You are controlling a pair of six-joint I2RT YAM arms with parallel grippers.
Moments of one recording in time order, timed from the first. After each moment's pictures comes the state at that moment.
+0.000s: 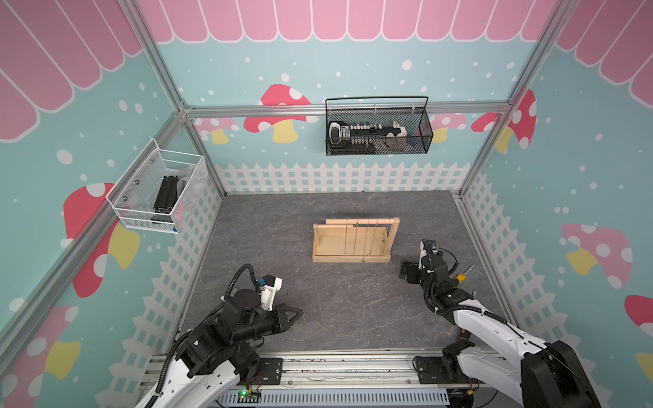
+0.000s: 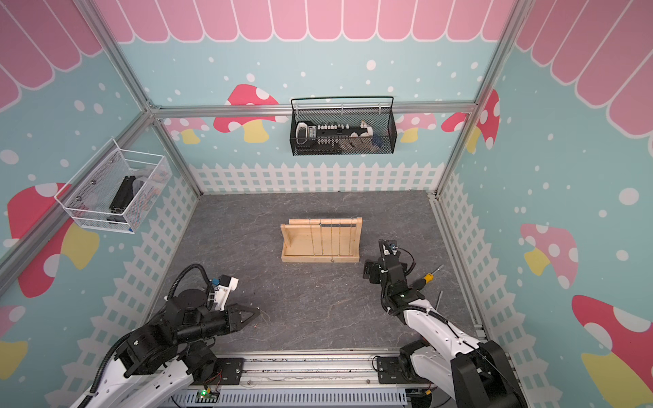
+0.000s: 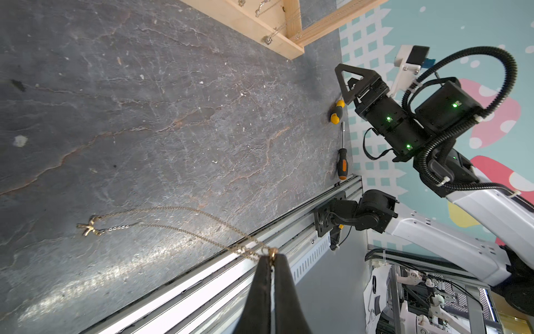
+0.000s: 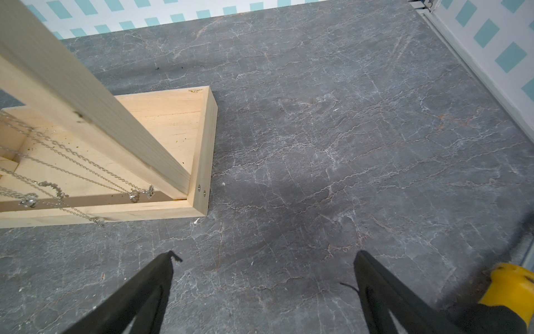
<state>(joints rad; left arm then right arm) -0.66 0.35 0.56 -0.83 0.31 -0.90 0.36 1.06 0.41 0.05 0.28 0.31</state>
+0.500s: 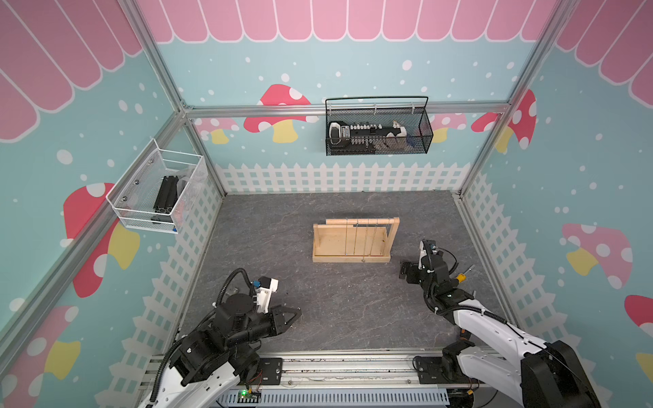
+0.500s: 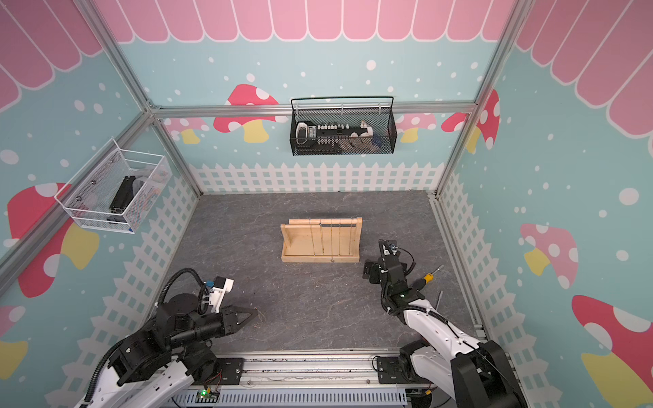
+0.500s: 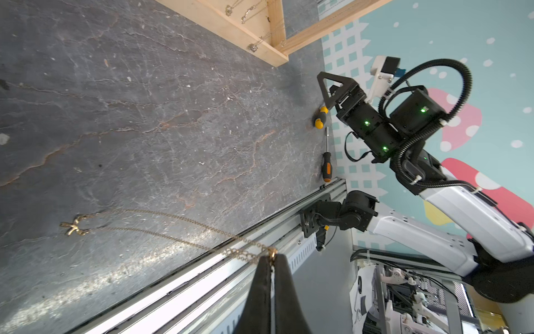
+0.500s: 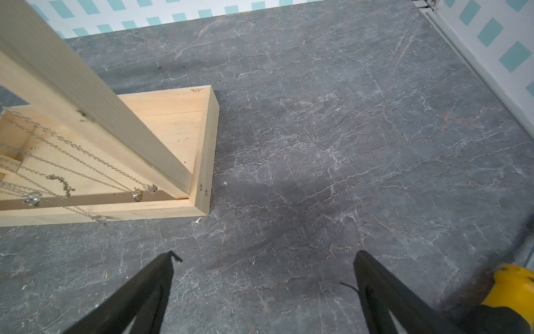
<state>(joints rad) -0.66 0.25 0.56 -0.83 0.34 -0.94 0.36 1.06 0.41 0.05 0.27 0.31</state>
